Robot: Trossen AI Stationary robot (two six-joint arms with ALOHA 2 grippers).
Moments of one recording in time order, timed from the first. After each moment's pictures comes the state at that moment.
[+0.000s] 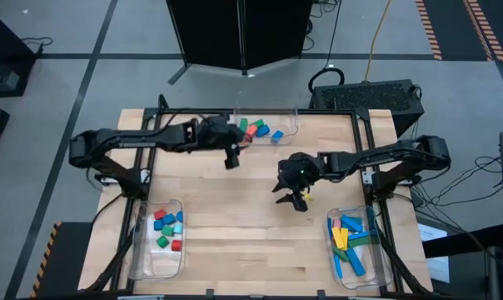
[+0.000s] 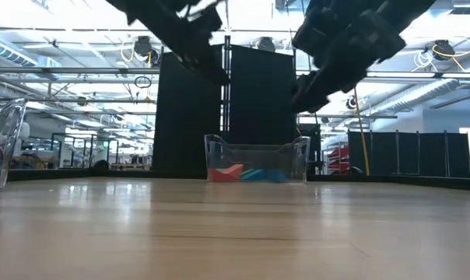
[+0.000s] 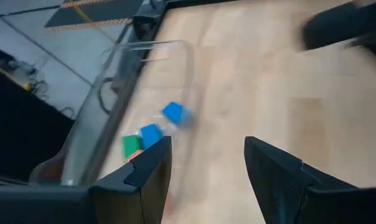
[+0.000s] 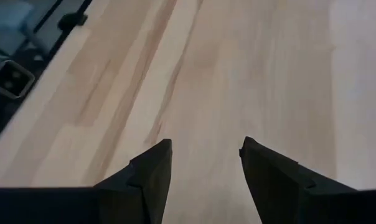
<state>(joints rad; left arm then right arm) 0.24 1.46 1.10 -0.24 -0.12 0.24 -0.03 1.44 0.79 -0.07 -0.33 -0.04</state>
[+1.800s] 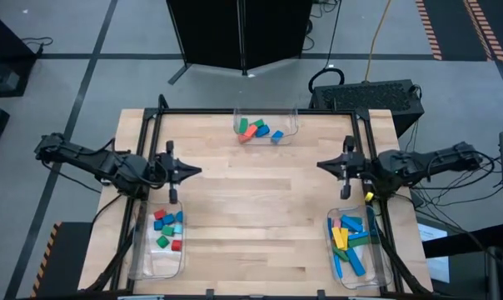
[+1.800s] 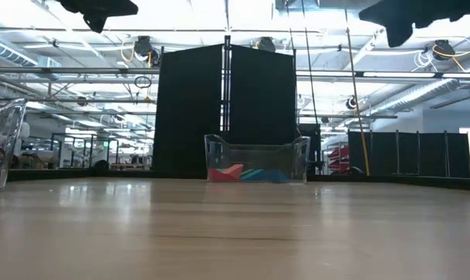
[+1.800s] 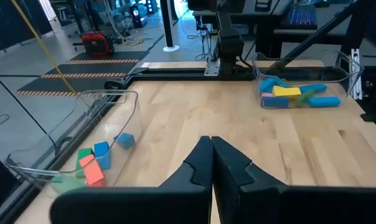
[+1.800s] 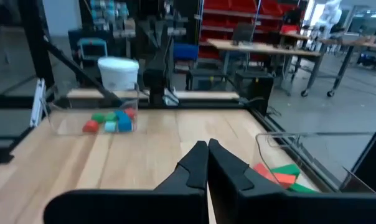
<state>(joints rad) -0.30 0.66 0.63 -0.23 -0.44 -0.05 0.23 0.49 0.49 -0.09 0.39 0.01</state>
